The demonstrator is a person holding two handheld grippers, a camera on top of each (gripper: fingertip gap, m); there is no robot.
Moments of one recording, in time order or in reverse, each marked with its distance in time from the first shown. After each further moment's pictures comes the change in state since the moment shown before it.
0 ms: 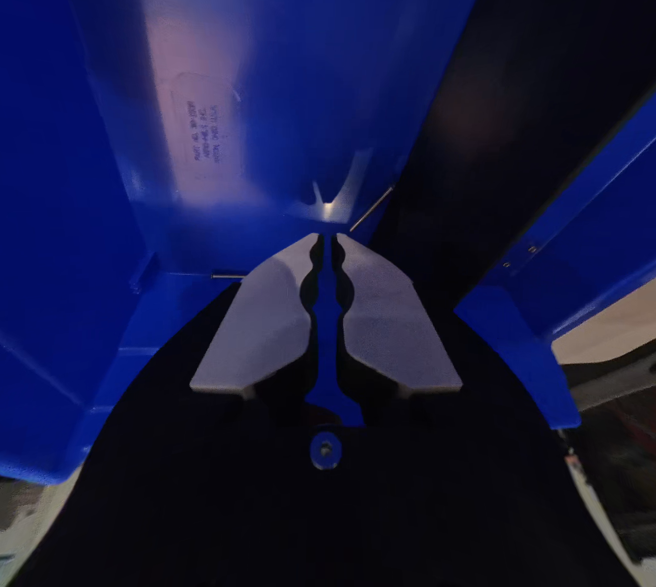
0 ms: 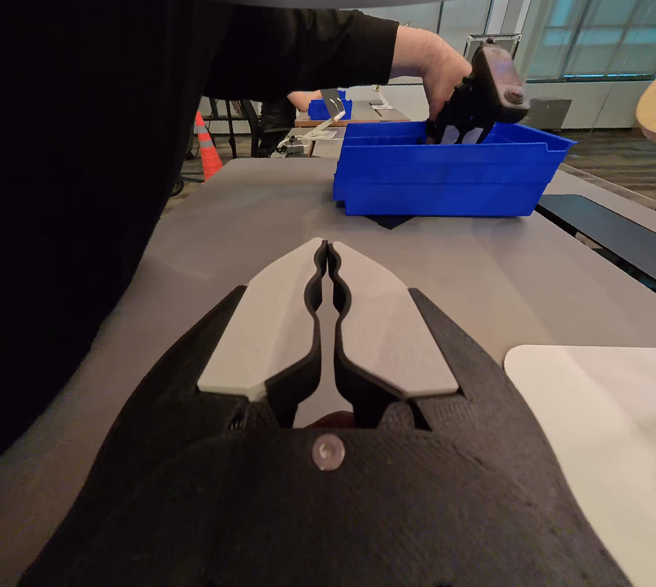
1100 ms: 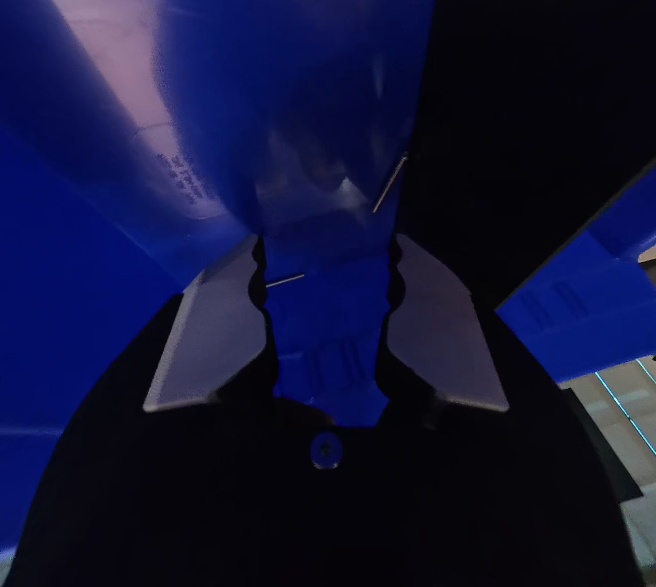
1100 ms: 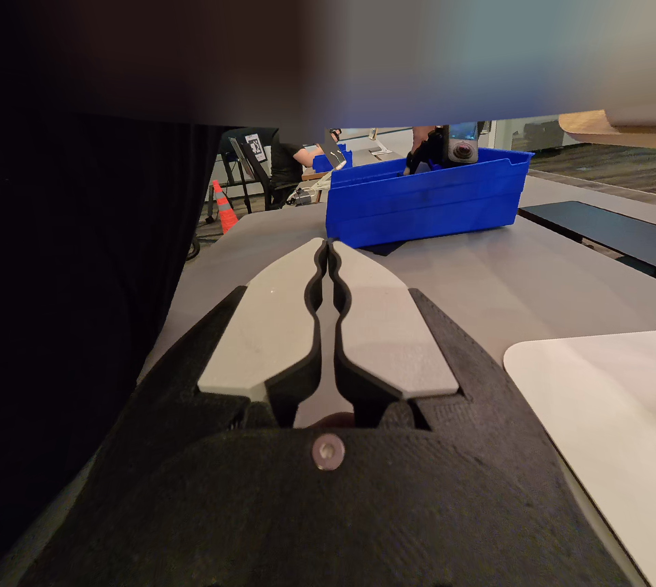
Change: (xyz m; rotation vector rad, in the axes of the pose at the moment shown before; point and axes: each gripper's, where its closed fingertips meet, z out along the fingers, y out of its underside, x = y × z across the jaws) left arm 0.003 0.013 0.010 -0.200 0.045 0.264; right arm 0.013 -0.018 -0.022 0.160 0.003 0.139
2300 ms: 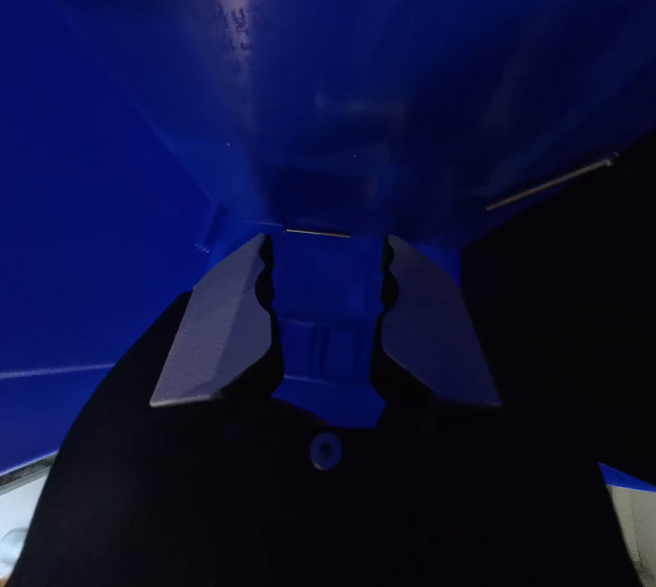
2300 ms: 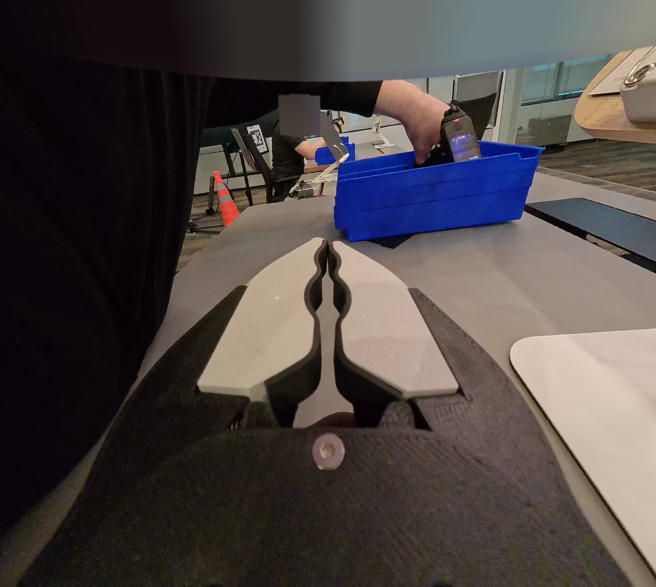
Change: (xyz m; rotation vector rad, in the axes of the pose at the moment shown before) left arm -0.033 0.043 0.017 -0.287 -0.286 -0.293; right arm -0.008 0.003 -0.002 -0.024 -0.008 -0.014
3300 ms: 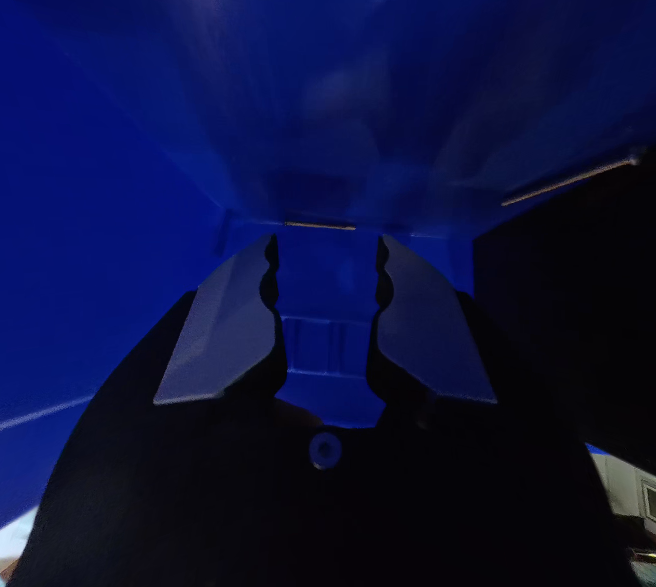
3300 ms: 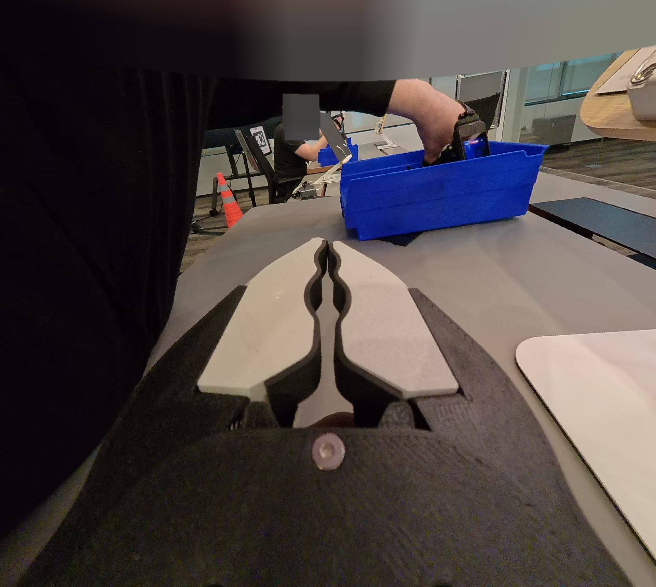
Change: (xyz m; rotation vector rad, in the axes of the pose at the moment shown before) left arm 0.016 0.000 0.004 -0.074 0.066 0.029; right arm -0.003 0.000 -0.001 0.004 -0.008 0.006
